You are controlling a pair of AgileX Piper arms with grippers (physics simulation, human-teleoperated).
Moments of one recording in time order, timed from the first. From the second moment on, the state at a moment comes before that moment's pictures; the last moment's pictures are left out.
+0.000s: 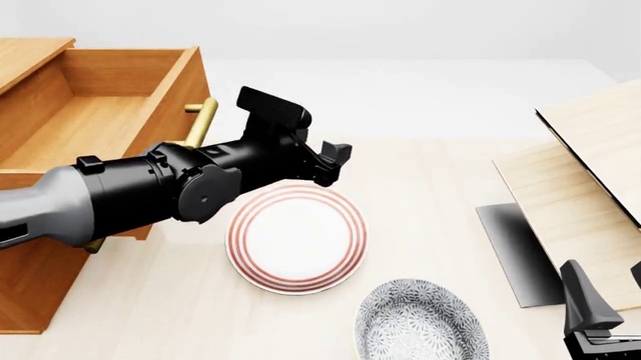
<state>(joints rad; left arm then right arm) -0.69 1.56 -1.06 -0.08 -0.06 0.00 0.01 0.00 0.00 -0.01</state>
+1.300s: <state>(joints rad) -0.05 1.22 -0.81 0.00 0.06 0.00 0.01 0.00 0.00 -0.01</state>
